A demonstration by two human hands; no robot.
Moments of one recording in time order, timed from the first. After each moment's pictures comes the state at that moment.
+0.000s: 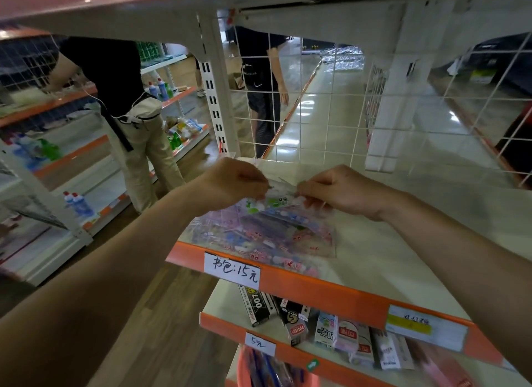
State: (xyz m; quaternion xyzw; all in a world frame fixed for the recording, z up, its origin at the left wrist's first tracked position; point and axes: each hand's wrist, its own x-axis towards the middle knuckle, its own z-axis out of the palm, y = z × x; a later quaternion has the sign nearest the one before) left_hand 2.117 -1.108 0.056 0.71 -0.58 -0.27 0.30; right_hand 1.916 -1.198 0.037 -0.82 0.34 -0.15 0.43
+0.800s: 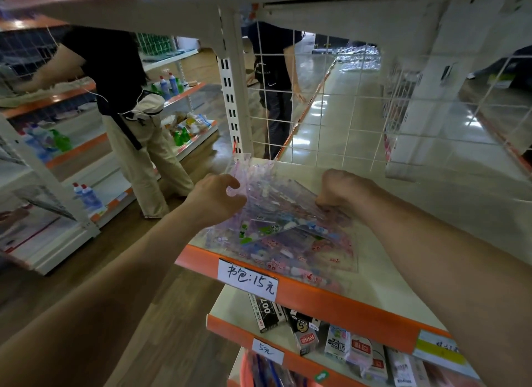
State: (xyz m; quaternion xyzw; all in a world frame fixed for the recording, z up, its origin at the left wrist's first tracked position) left_hand 2.164 -1.102 0.023 0.83 -0.52 -0.11 0.17; right_hand 1.989 -1.255 0.009 -0.84 0.53 0.09 0.13
